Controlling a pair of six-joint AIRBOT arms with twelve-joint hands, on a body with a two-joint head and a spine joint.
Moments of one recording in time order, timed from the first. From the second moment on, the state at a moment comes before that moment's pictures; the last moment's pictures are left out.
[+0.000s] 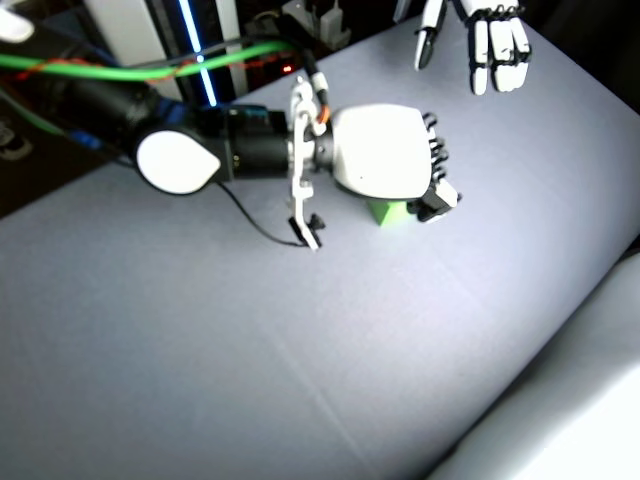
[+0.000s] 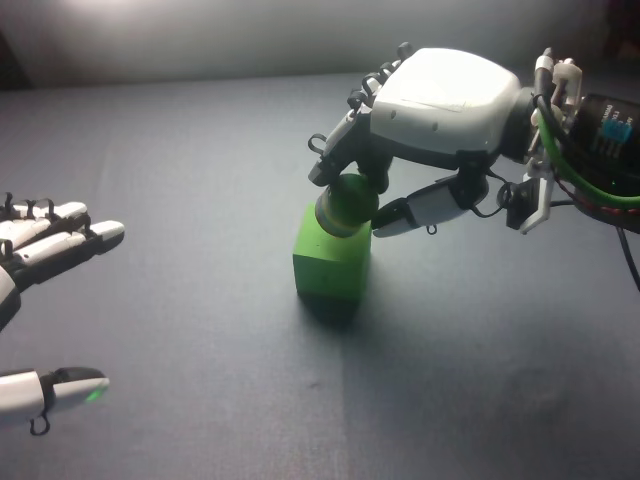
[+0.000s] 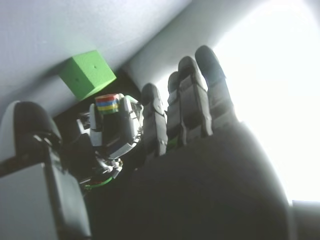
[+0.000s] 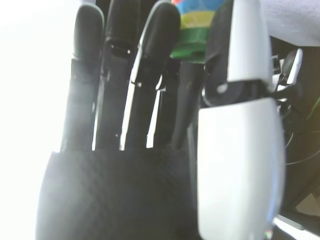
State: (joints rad) left arm 1.22 -0.83 0.88 -0.39 -1.32 0.91; right arm -0.40 -1.34 1.46 -0.50 0.62 -0.52
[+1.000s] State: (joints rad) left arm 1.22 -0.83 0.88 -0.39 -1.32 0.90; right arm -0.39 -1.34 1.47 -0.56 0.59 -0.52
